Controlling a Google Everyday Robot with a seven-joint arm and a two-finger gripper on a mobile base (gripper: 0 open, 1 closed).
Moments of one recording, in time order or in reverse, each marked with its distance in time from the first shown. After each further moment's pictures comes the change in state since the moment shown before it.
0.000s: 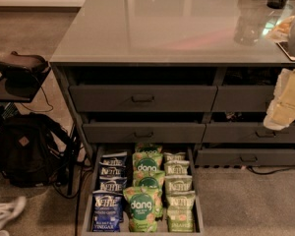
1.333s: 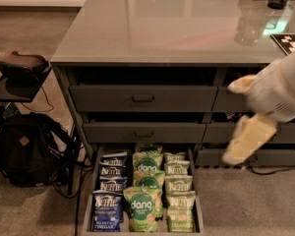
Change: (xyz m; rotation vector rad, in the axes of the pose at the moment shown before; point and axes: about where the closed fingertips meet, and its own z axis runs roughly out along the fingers) arm -0.011 0.039 0.102 -0.151 -0.205 0.047
